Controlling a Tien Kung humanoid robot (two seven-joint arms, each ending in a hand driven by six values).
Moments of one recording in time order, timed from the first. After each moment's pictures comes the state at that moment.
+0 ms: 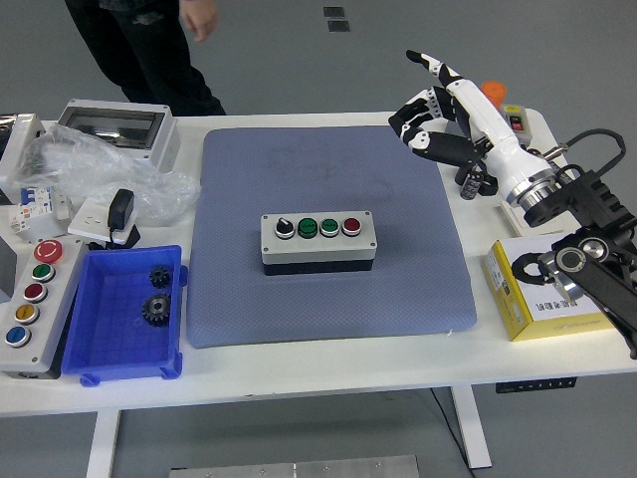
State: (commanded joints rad) left arm 0.06 0.25 -0.34 -0.22 0.31 0.02 0.09; right arm 0.47 -0.49 0.97 1.46 -1.06 -0.20 0.17
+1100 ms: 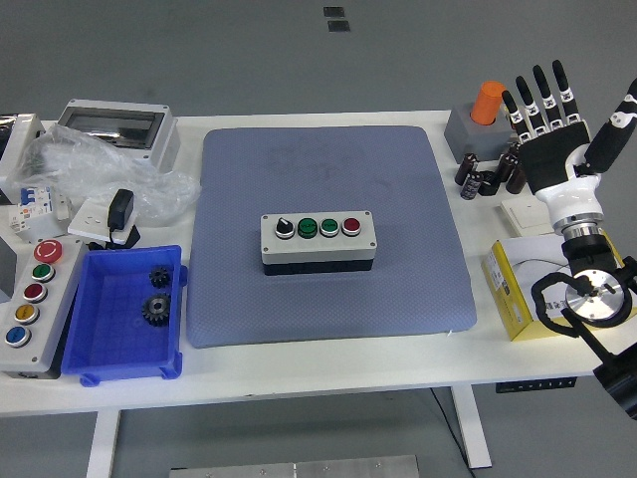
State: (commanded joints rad) left arm 0.06 0.24 -0.33 -0.22 0.30 0.02 0.09; right arm 0.36 -0.40 1.08 1.22 0.03 0.20 0.50
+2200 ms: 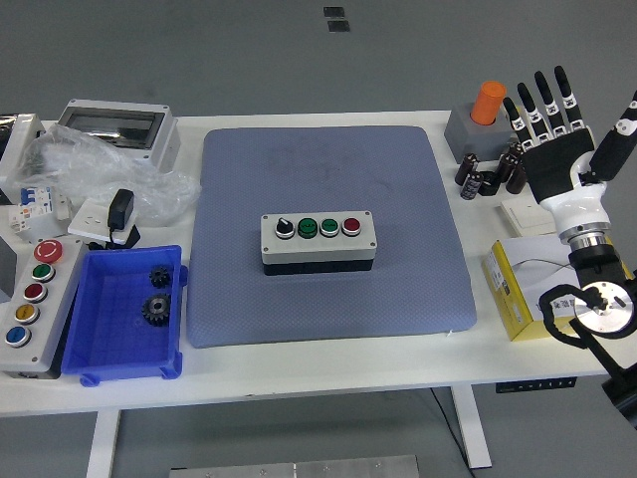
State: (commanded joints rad) left arm 0.04 0.28 -0.30 -0.22 0.28 0.02 0.09; right arm 0.29 -0.41 1.14 1.29 -0.06 0.19 0.46
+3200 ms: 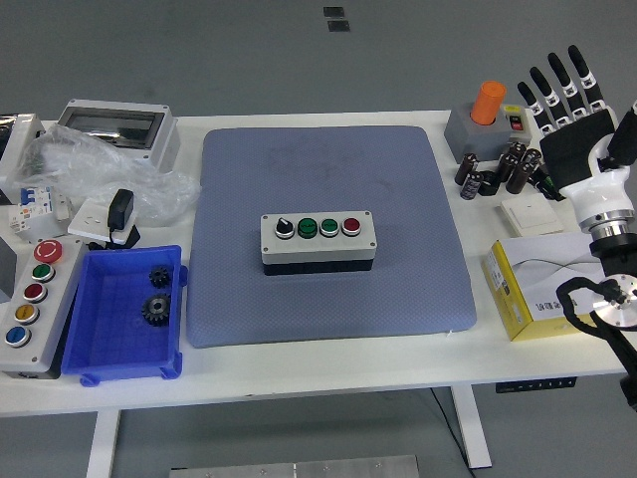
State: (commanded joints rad) left arm 0.03 0.29 -0.35 -0.23 0.34 0.03 0.16; right arm 0.25 -0.43 1.24 1.39 -0.25 0.09 0.41
